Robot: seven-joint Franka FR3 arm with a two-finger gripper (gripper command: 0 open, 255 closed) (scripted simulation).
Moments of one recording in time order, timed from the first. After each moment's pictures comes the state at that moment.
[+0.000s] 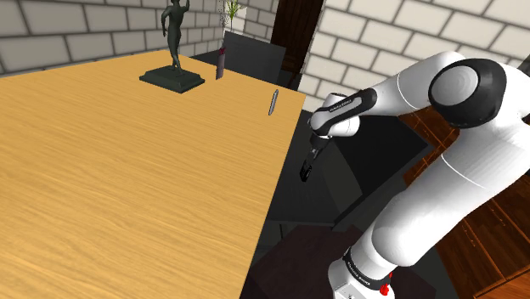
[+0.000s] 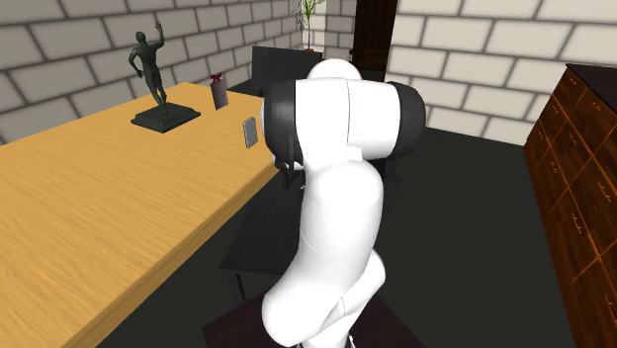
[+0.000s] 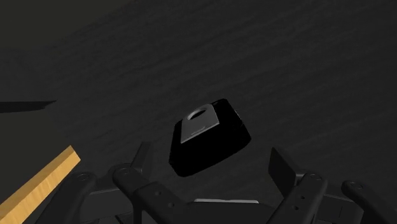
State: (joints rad) arm -0.03 -0.07 -0.52 -2.52 -0.04 2.44 -0.82
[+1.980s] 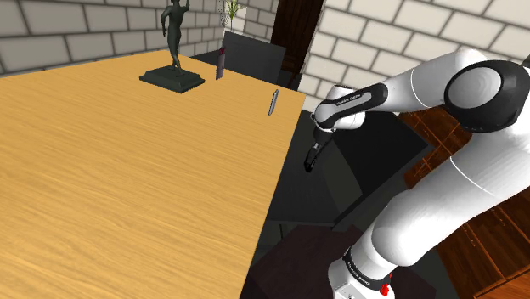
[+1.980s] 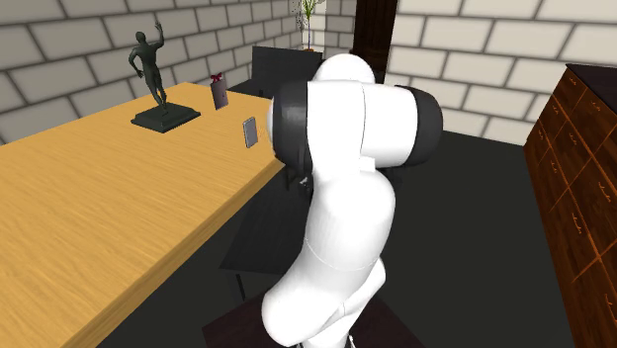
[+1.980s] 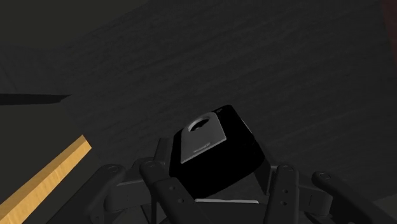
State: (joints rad) arm -0.03 -0.15 -0.51 -2.49 -0.09 2.35 -0.79
